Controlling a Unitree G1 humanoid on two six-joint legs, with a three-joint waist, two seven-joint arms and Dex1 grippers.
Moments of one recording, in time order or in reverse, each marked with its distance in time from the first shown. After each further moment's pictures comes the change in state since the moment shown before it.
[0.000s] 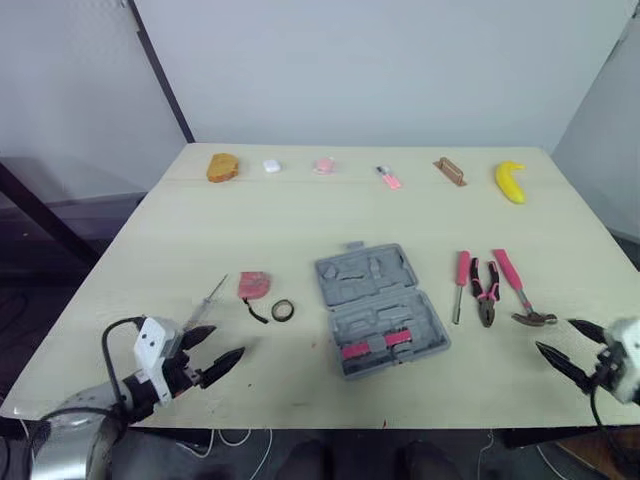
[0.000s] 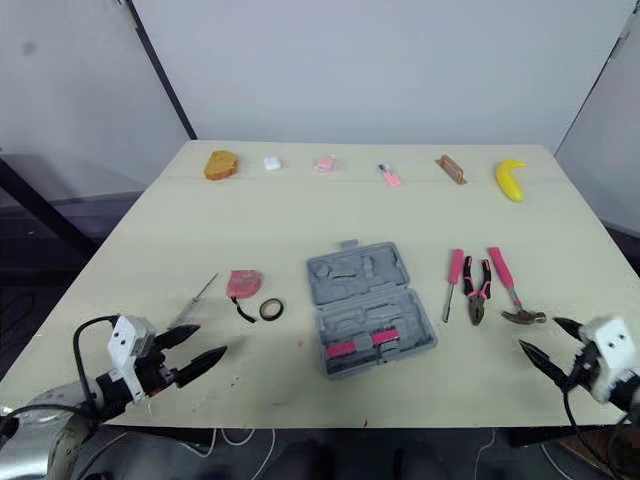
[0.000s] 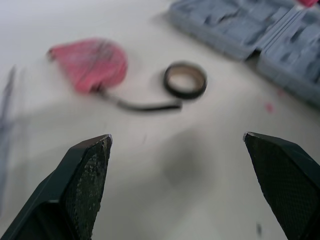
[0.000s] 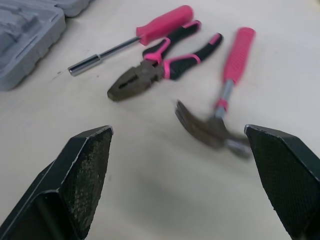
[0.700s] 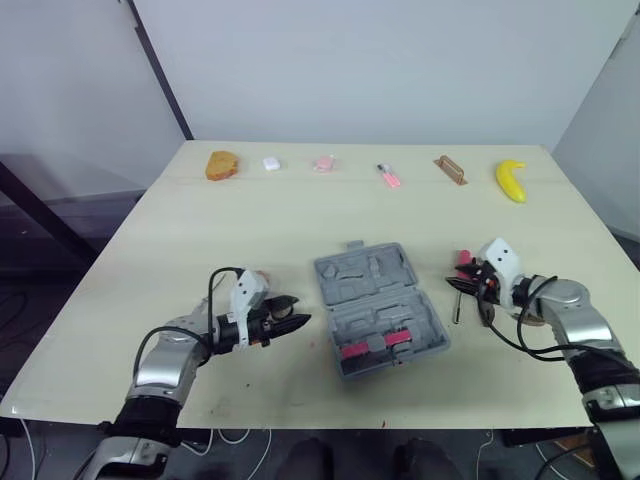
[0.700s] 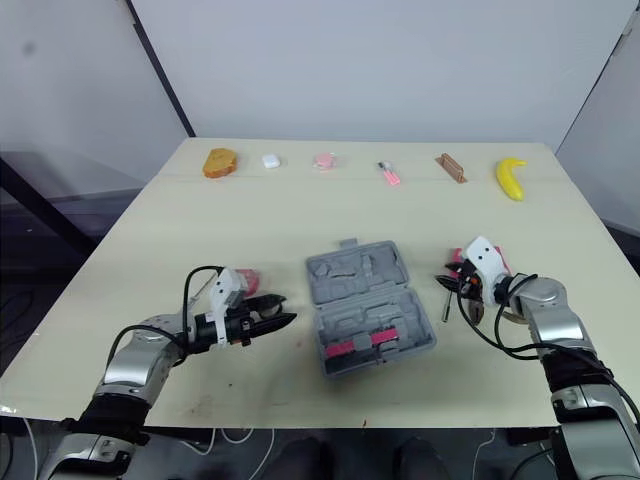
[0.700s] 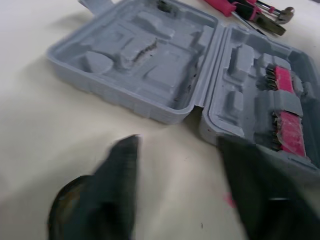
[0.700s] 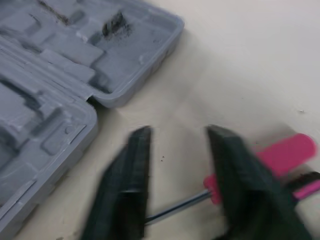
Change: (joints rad) left arm -0.423 -0.077 -0.329 0.243 0.117 0.040 -0.110; right arm -0.649 0.143 0.423 0.354 -0.223 0.121 0.021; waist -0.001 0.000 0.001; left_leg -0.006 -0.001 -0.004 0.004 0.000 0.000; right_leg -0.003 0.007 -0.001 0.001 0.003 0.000
